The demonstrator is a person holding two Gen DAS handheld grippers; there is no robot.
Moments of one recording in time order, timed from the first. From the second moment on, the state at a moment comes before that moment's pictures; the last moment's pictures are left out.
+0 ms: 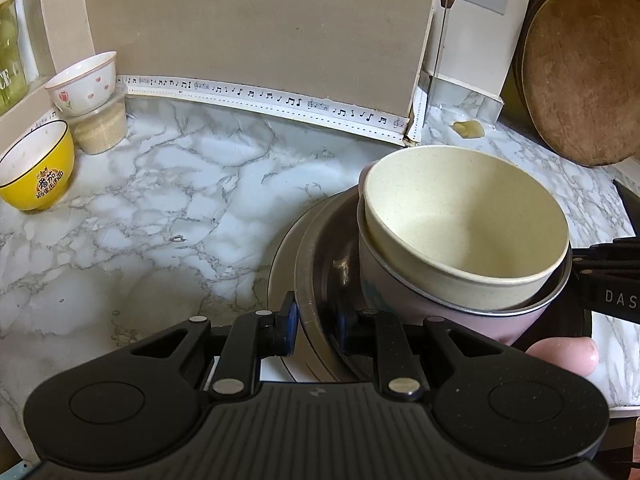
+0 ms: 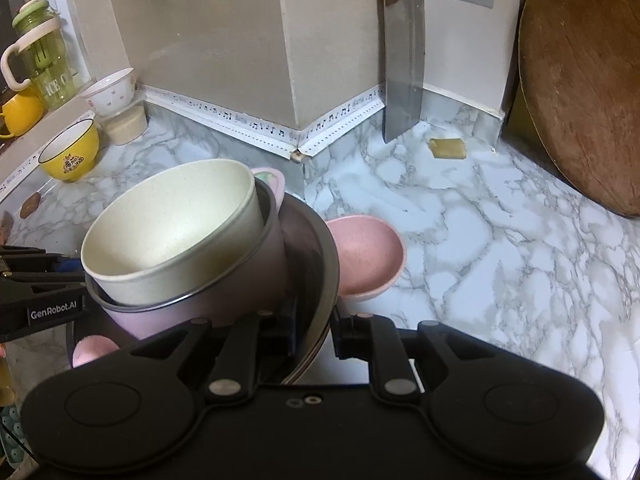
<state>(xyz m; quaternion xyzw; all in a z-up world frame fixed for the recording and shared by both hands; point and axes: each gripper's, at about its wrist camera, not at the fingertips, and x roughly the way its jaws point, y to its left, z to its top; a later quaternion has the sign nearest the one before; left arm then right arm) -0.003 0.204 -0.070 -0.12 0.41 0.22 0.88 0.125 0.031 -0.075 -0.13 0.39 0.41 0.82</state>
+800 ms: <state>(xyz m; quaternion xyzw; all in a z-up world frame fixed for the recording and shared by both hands) -0.036 0.189 -0.032 -0.11 0.36 0.23 0.90 0.121 -0.015 -0.040 -0.07 0.37 0.41 0.83</state>
